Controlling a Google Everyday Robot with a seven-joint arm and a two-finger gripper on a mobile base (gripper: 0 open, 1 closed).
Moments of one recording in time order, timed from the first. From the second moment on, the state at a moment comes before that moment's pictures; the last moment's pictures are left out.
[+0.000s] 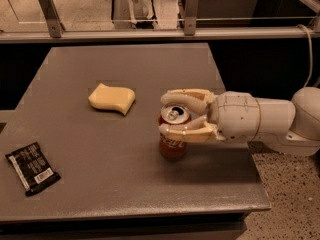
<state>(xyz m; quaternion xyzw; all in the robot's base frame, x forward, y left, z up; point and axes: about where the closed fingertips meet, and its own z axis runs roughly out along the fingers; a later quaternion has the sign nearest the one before) 0.421 -0.032 0.932 -0.53 0.45 0.42 0.59</state>
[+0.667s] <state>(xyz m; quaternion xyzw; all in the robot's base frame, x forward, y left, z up) 0.419 -0.028 0.934 -0.53 0.44 0.42 0.59</state>
